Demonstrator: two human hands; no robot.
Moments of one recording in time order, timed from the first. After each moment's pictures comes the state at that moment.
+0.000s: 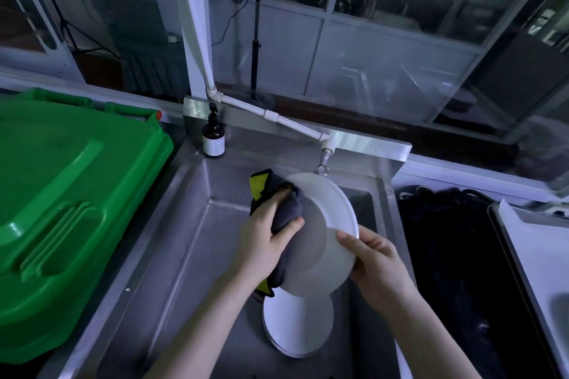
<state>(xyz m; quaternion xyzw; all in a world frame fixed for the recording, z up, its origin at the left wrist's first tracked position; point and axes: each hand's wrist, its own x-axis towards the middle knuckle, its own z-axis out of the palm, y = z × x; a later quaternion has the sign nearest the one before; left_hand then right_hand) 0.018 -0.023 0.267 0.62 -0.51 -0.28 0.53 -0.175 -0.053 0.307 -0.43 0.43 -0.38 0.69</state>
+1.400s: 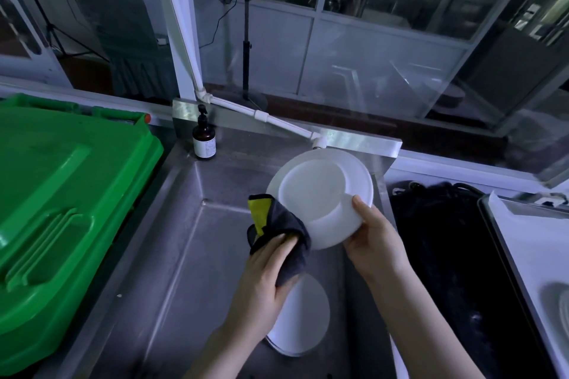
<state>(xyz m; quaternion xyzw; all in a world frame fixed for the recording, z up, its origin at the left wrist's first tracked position) -0.014 0.020 0.226 0.57 -0.65 -0.12 0.49 -0.166 -0.088 0.315 -0.22 0.40 -0.51 0.73</state>
